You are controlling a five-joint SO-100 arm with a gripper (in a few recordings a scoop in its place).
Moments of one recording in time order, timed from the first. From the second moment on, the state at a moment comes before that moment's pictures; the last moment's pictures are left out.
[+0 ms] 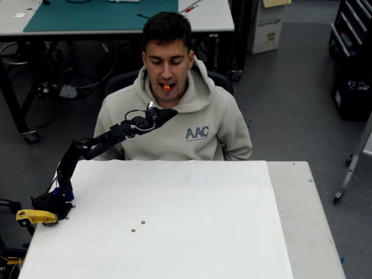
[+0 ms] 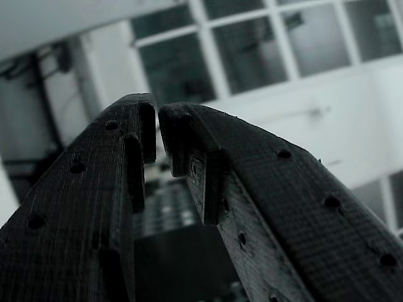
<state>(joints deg) 17.5 68.0 43.6 13.5 -65.9</state>
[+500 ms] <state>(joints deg) 17.5 98.7 92.4 13.5 -43.7</state>
